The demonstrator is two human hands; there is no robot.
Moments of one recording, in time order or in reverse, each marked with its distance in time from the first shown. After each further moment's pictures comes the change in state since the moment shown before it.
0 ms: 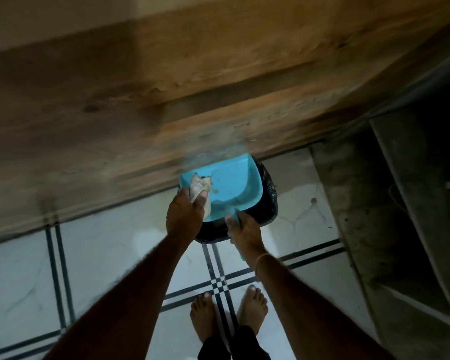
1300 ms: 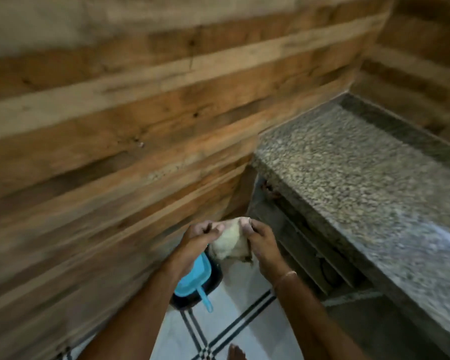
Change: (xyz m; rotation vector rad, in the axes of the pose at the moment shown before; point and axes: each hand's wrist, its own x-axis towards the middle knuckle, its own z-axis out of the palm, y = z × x) left_hand -0.345 0.307 -0.243 -0.409 -0.629 0.415; right_hand -0.422 -0.305 -0.239 0.487 0.170 -0.472
